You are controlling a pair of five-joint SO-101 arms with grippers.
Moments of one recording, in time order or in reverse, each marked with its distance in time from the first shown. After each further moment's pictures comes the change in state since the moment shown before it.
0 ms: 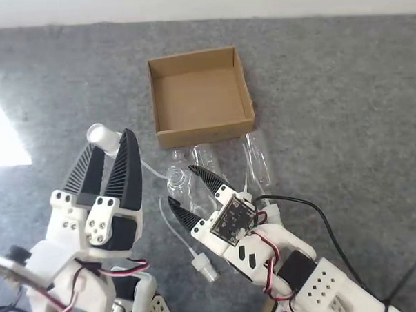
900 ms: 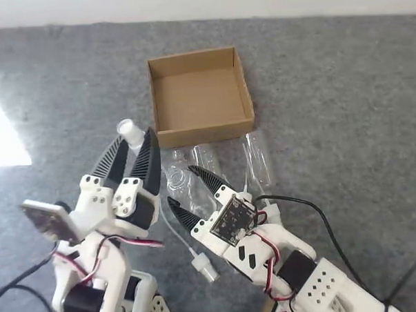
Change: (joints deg) left arm 0.8 0.0 12.6 -1.9 -0.3; right arm -0.1 0.0 0.0 0.0 0.0
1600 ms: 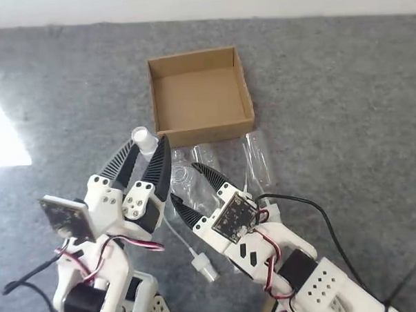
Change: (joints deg) left arm 2.2 0.0 0.2 3.5 -6.7; right arm 1.4 0.0 0.0 0.0 0.1
